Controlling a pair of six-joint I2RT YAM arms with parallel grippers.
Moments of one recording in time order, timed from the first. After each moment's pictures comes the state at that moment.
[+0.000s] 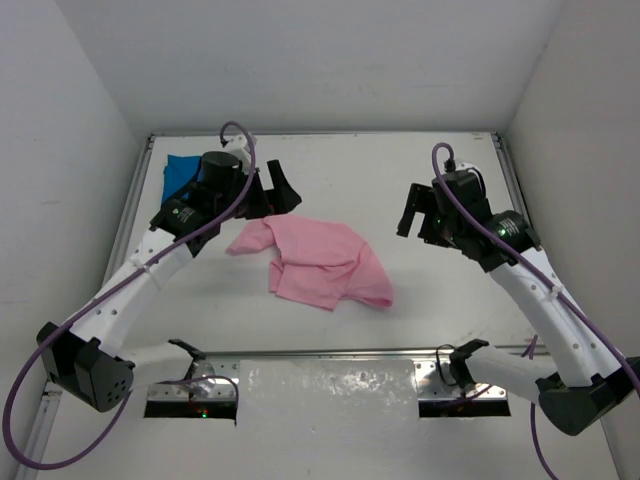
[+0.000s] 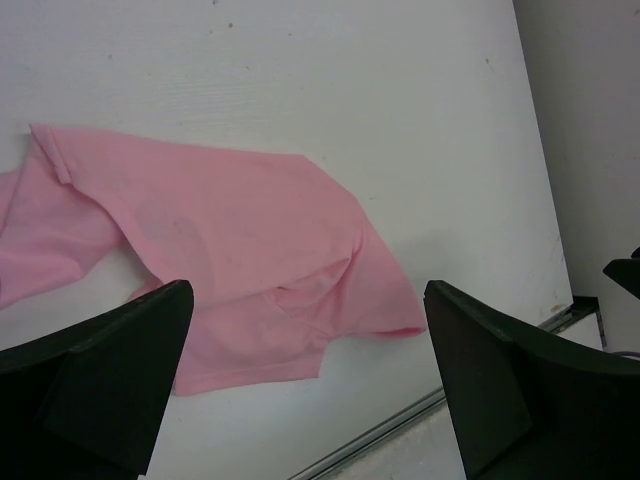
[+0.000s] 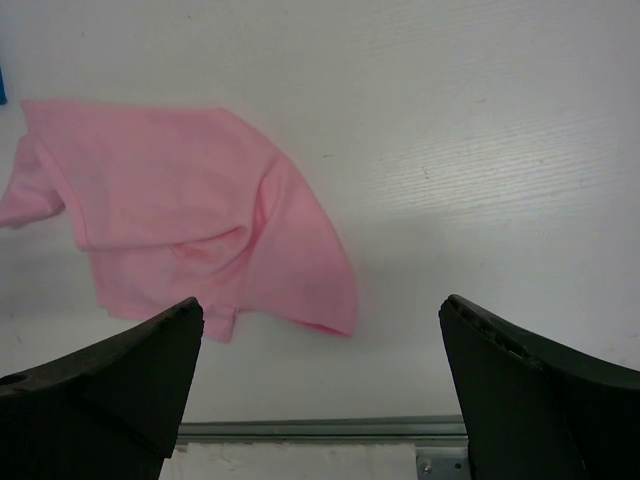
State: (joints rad) left arm -0.44 1.19 1.19 -0.52 0.12 -0.55; right arm 0.47 1.09 1.22 -0.95 0.28 0.59
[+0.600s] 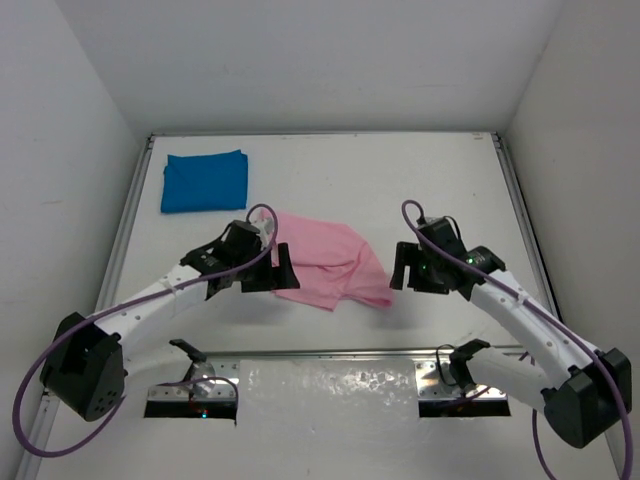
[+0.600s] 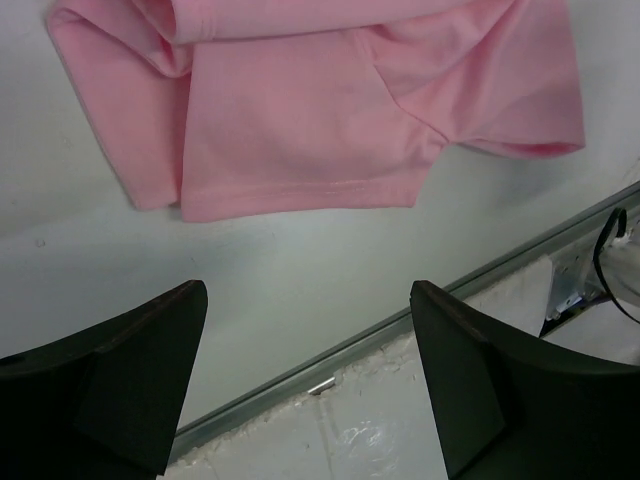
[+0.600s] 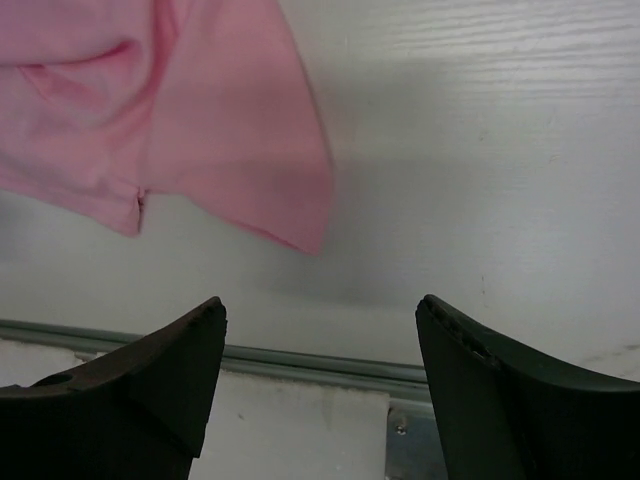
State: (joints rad) left arm -0.52 1.14 0.67 -0.45 0.25 -0.60; right arm 0.47 1.03 0.78 -0.79 0.06 0.55
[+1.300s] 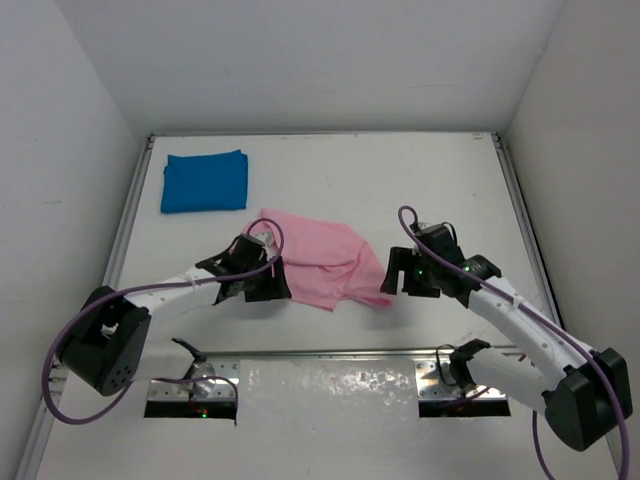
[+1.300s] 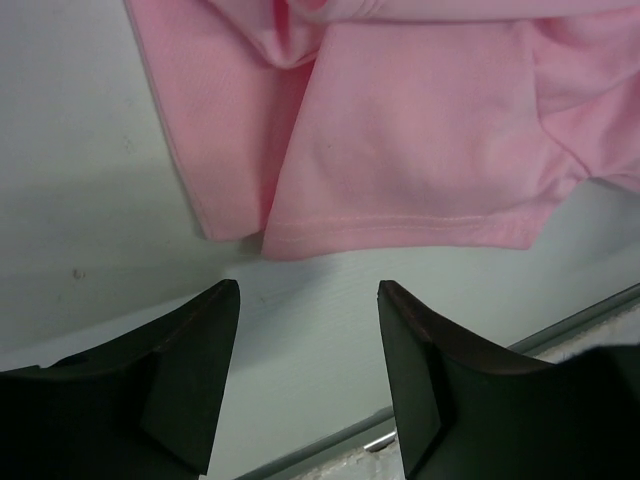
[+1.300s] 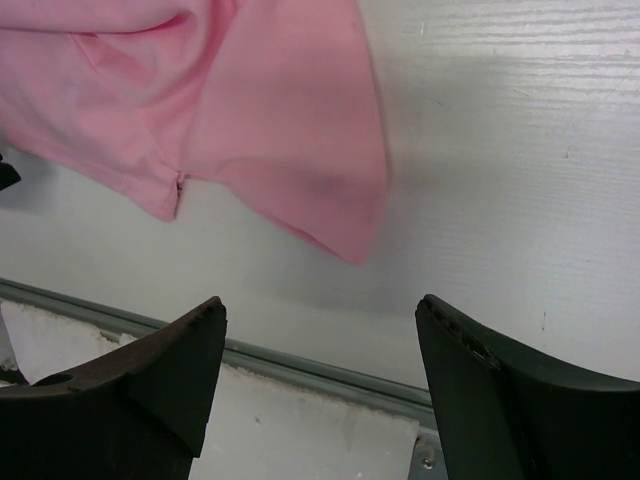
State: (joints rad) left arm -0.53 1.28 0.52 -0.26 0.17 -0.62; right arm 0.47 1.00 0.64 -0.63 -0.09 0.53
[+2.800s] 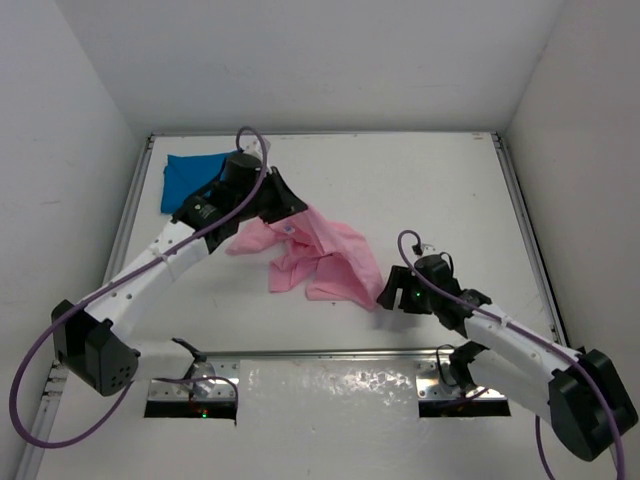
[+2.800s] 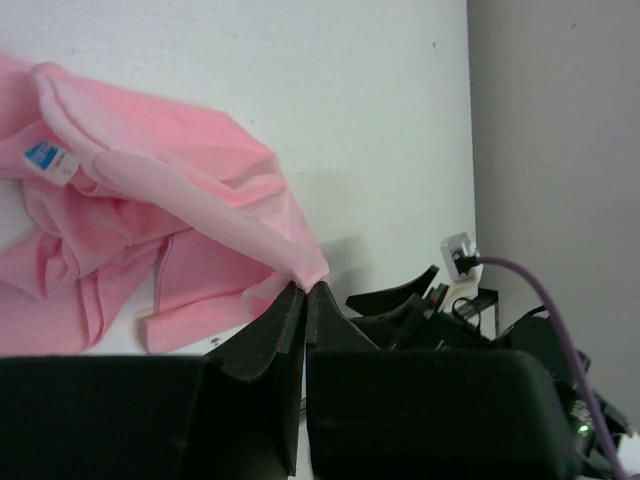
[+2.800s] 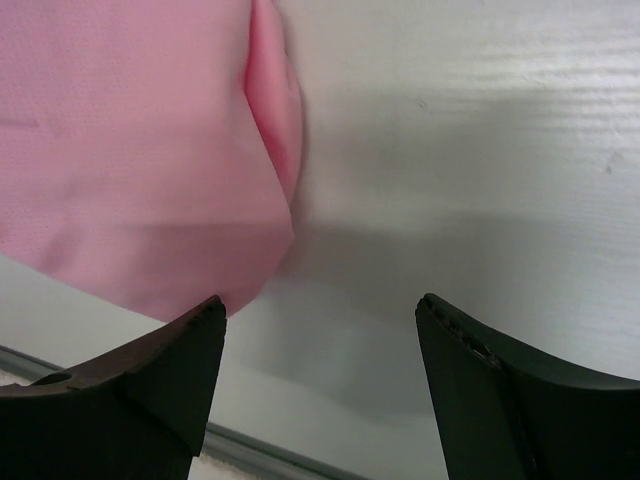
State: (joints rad) left arm -0.53 1.26 1.17 -0.46 0.14 -0.81; right arm 0.49 0.93 0.28 -0.24 -0.05 0.61
